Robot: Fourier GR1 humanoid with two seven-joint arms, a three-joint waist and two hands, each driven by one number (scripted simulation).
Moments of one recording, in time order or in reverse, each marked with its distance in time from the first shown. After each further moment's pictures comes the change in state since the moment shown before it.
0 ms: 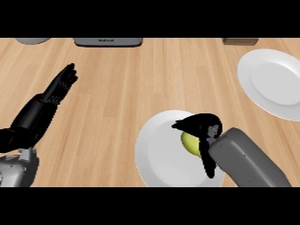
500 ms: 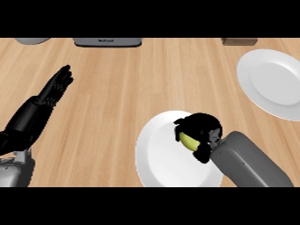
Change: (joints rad) left arm 0.021 0.002 0.029 -0.003 -0.005 -0.027 -0.023; right arm 0.017 -0.032 0.053 -0.025 0.170 -0.127 -0.196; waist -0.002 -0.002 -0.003
